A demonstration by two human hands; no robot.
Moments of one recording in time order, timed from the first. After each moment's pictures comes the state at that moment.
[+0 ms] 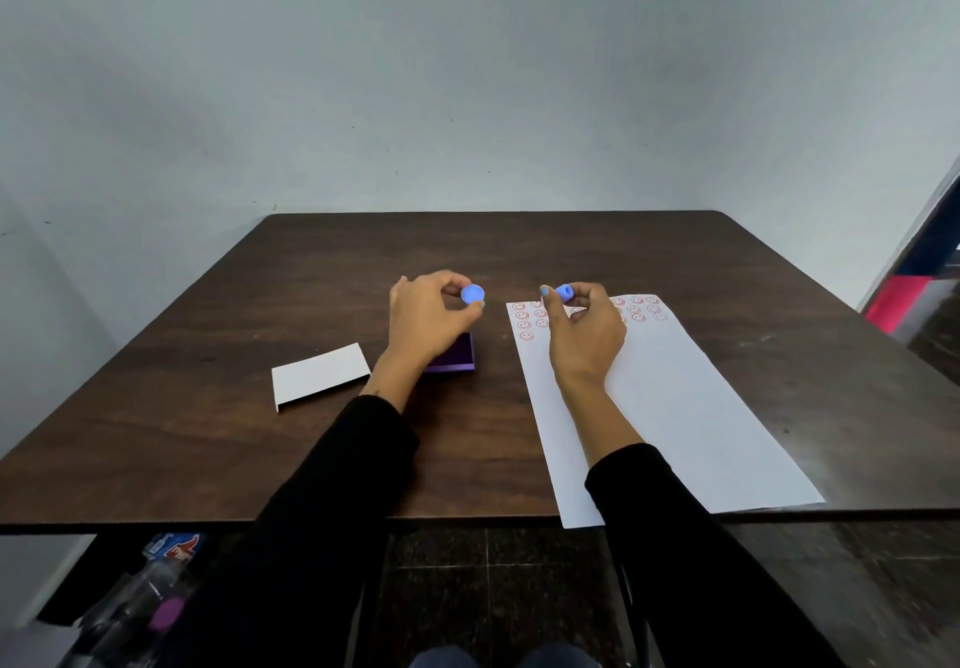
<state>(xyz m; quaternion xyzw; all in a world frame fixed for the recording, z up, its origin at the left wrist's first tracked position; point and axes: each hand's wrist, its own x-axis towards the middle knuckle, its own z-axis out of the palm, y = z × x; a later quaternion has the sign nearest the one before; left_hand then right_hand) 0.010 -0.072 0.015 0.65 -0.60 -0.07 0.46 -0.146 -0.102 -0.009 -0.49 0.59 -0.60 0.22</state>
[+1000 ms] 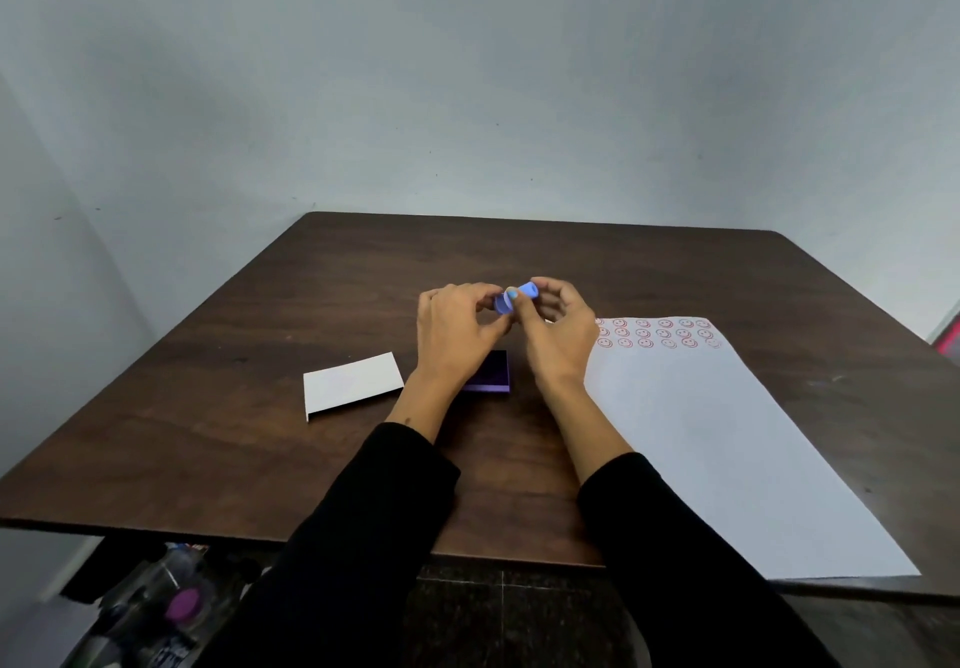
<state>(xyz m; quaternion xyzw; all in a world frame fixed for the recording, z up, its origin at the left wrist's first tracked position) 0.020 -0.077 0.007 0.64 -0.62 0.02 0.46 -0.085 -0.108 -0.004 -0.51 0.43 -0.64 0.39</state>
